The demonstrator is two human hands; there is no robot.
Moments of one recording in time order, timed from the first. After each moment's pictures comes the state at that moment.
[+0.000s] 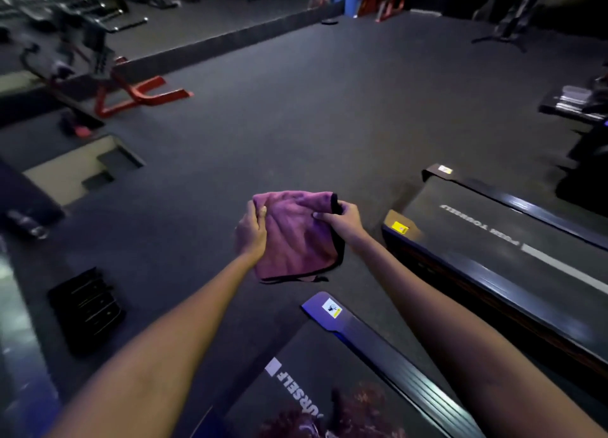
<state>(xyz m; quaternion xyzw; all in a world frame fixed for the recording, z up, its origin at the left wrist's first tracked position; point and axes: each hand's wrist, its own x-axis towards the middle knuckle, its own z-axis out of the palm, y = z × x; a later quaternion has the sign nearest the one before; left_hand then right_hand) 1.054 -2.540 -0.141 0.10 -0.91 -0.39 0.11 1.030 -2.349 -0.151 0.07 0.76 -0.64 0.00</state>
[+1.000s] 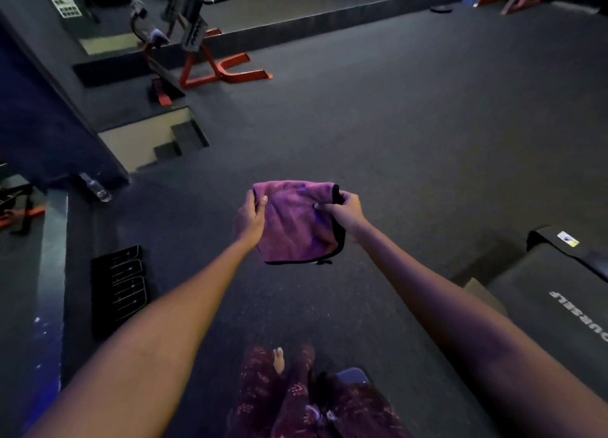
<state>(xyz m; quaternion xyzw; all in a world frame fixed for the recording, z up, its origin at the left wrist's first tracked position) 0.738 -2.669 -0.184 0.22 -0.87 -0.41 0.14 0.660 -2.488 -0.191 -0.03 0.75 -0.65 0.12</state>
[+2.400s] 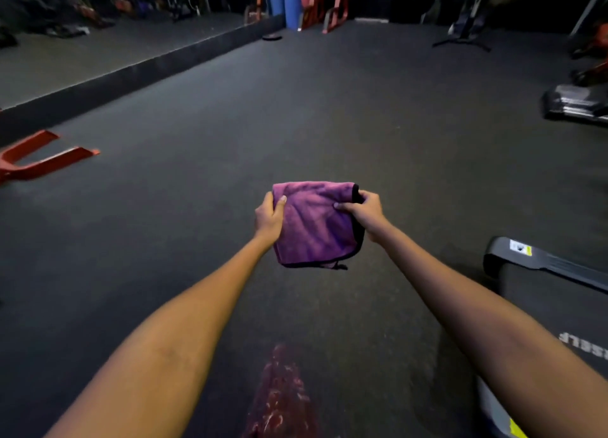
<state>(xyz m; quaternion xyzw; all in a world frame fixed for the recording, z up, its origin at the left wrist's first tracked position) -0.060 -2.467 -0.395 -0.03 -0.86 -0.51 0.04 -0.019 -2.268 -0.388 0.17 0.72 -0.66 -0.09</state>
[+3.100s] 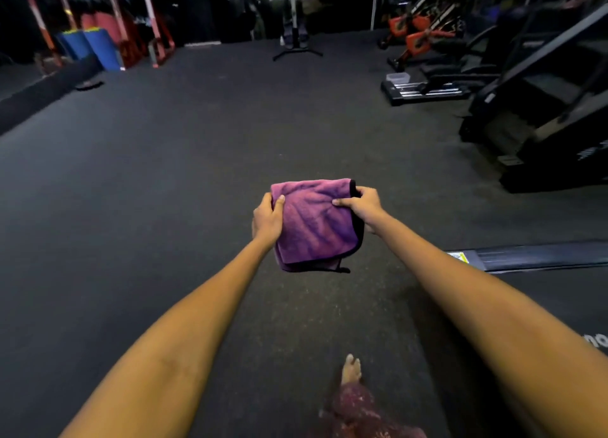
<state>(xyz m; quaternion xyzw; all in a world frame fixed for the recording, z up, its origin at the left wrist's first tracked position) -0.475 -2.074 -0.384 -0.25 -0.83 -0.49 -0.10 -0.349 -1.909 -0.388 0.39 0.64 -0.62 -0.25</state>
